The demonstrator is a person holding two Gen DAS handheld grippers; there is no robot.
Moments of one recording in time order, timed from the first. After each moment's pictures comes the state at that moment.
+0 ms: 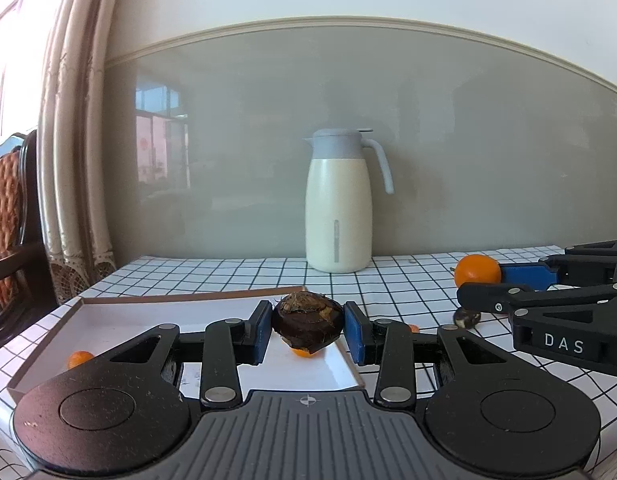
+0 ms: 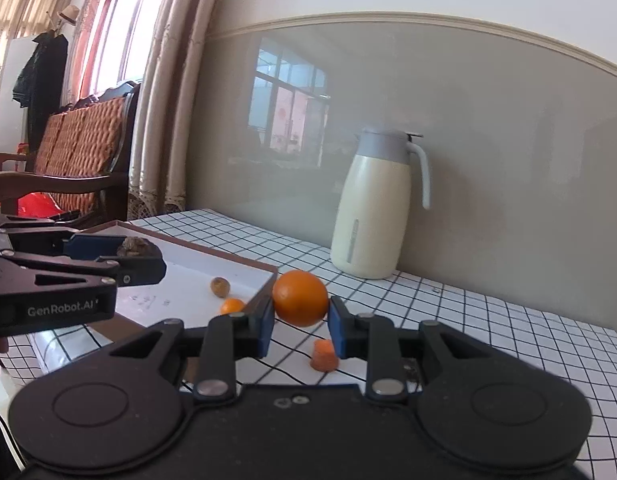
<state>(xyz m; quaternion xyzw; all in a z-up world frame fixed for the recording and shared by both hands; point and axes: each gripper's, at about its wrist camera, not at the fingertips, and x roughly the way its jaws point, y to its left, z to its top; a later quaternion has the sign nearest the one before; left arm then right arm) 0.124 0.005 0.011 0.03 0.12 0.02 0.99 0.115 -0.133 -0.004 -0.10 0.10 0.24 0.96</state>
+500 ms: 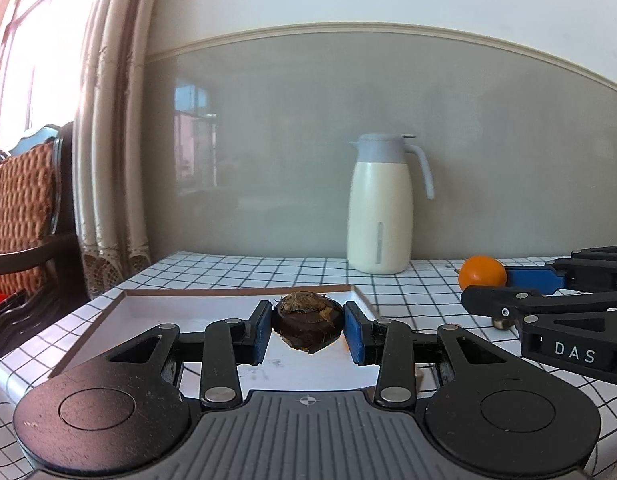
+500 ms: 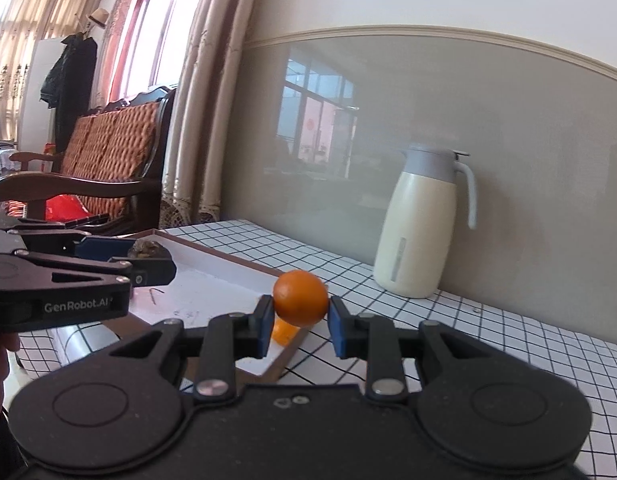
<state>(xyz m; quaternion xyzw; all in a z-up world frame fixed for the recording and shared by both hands) 0.110 0.043 0.009 0.01 0.12 0.06 0.99 0.109 -0.094 -0.004 -0.11 0.08 0.28 0.95</state>
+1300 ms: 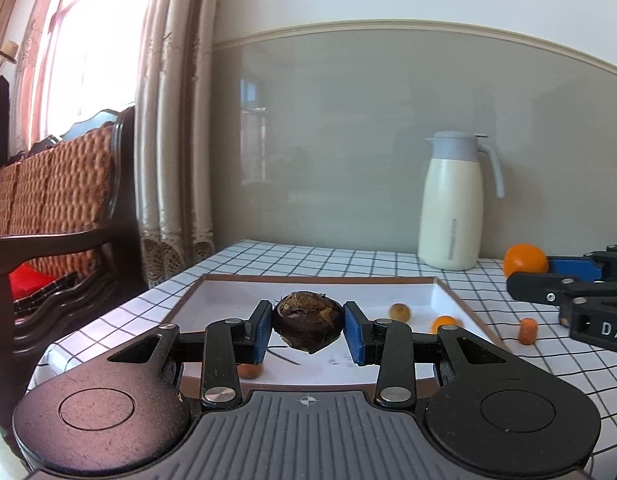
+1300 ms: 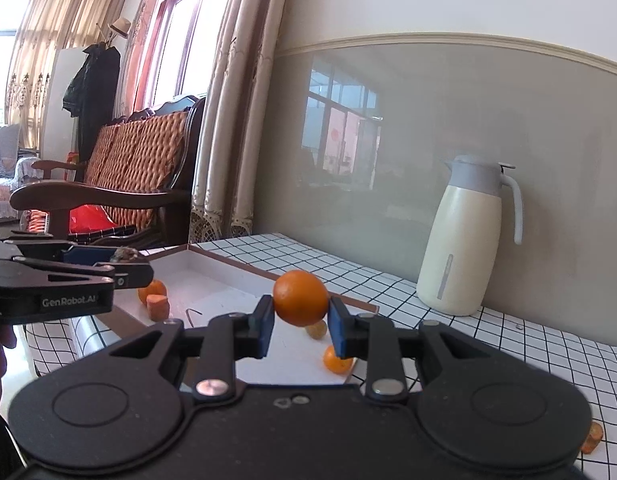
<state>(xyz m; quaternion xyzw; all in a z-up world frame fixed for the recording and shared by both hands) 0.098 0.104 0.001 0.00 0.12 0.14 0.98 0.115 -0.055 -0.005 -0.10 0.07 0.31 0.94</state>
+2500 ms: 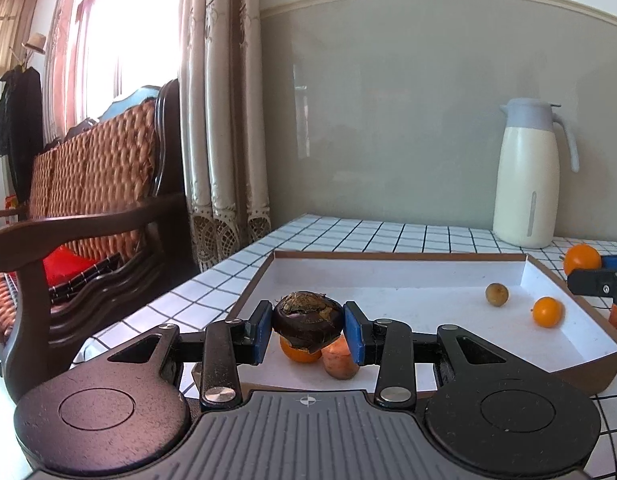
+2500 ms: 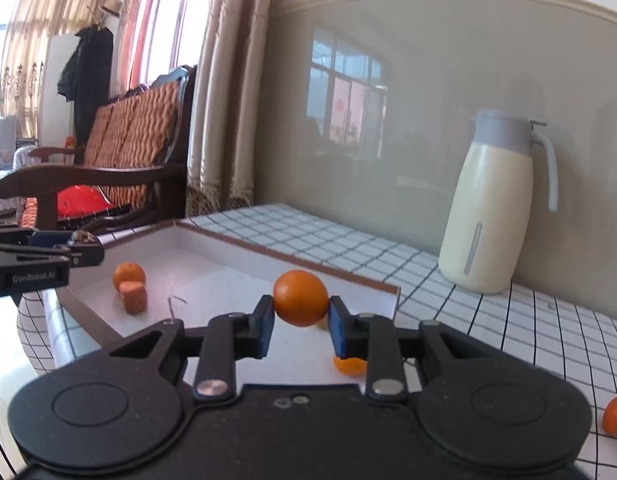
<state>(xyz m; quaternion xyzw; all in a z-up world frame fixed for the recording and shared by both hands) 0.132 0.166 -0.020 0.00 0.16 0.20 0.97 0.169 -0.026 -0.024 -0.10 0.13 0.32 0.93</state>
